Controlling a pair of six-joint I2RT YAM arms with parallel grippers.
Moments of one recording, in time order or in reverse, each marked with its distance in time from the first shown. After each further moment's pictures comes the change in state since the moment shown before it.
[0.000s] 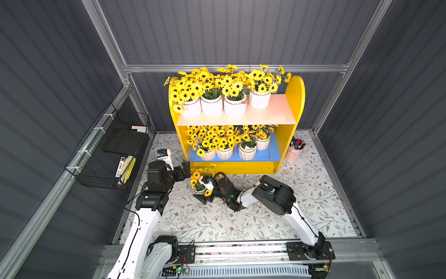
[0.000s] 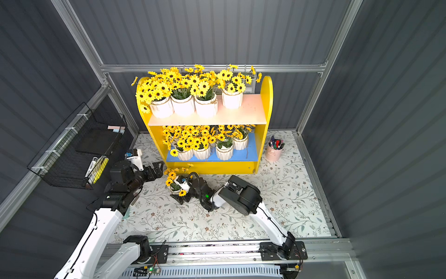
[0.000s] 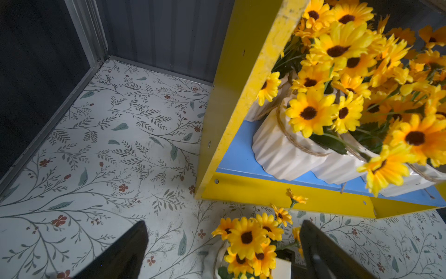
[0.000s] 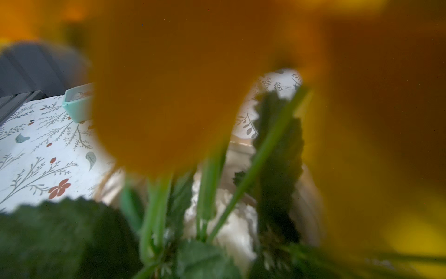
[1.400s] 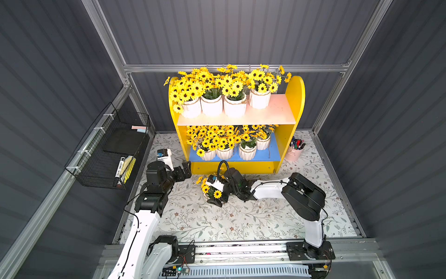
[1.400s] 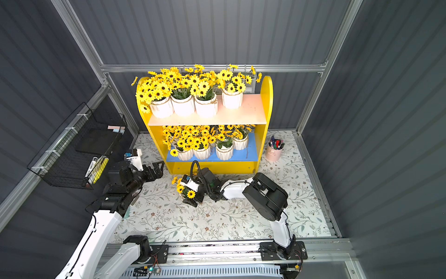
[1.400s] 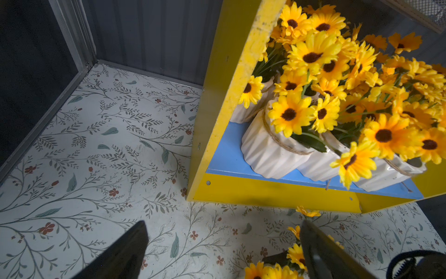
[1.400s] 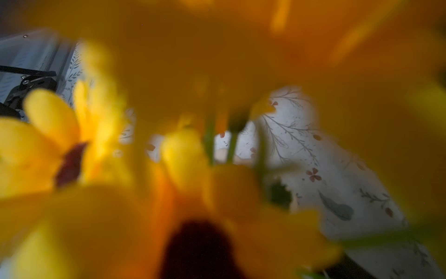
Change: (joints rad) left arm 0.001 -0.021 0.000 0.003 0.043 0.000; right arm -0.071 -0.359 -0.083 -0.676 -0.190 -0.166
